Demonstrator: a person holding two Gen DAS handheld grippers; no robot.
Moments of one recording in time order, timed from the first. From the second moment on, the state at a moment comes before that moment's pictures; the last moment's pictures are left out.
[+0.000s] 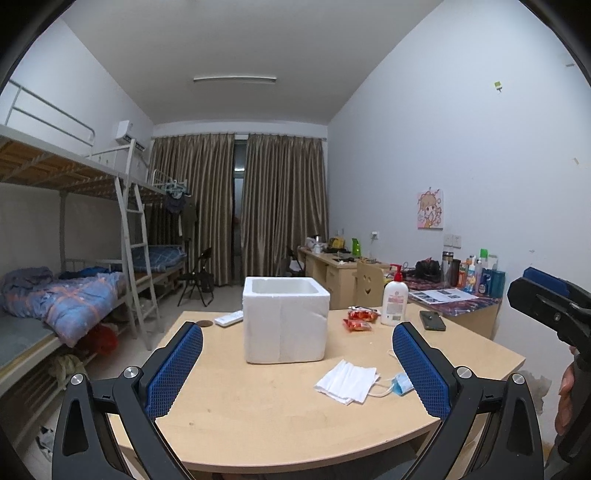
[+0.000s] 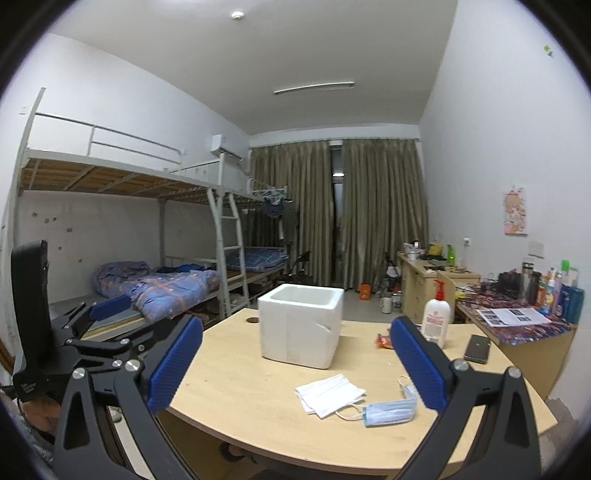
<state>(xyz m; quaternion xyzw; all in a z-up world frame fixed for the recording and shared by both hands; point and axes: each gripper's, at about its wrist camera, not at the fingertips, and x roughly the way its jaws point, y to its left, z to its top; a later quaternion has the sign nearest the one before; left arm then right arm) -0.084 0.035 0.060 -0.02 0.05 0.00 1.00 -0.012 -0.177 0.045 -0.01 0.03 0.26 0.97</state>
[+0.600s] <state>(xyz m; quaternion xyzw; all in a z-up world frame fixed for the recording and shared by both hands) -0.065 0.017 0.021 -0.01 0.08 -0.02 1.00 -0.003 -0.187 0.014 -0.01 0.06 0.21 0.98</state>
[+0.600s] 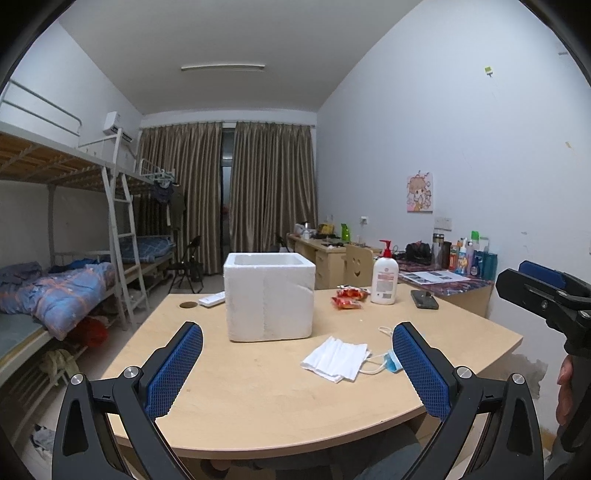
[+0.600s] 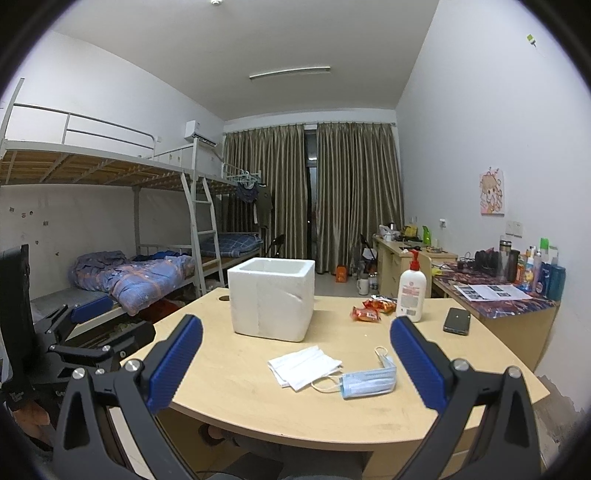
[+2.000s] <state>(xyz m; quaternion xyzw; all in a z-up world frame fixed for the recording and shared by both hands) 0.056 -0.029 -0.054 0.01 0.20 -0.08 0.98 0.099 -0.218 -0.053 0.01 0.20 0.15 0.97</state>
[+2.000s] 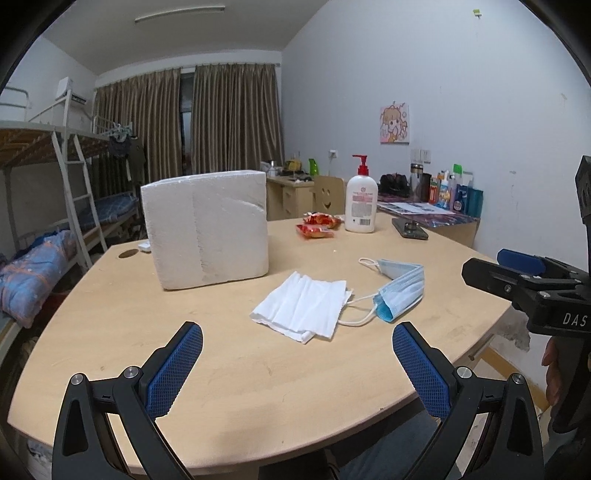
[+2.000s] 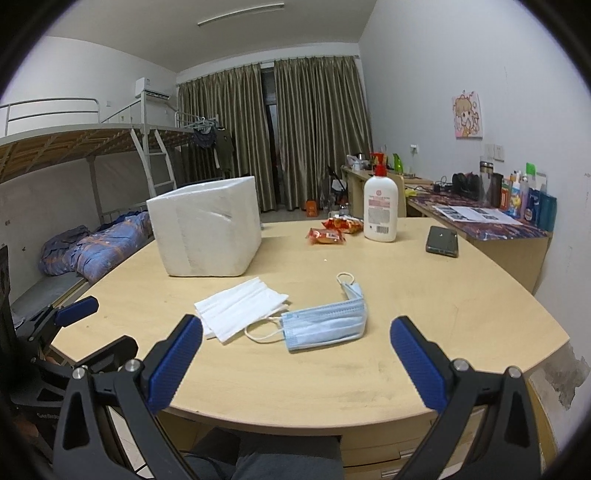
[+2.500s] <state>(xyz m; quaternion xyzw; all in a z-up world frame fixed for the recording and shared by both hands) 0.106 -0.039 -0.070 0.02 0.25 -0.10 0.96 0.139 -0.225 -0.067 0.02 0.24 0.15 0.96</state>
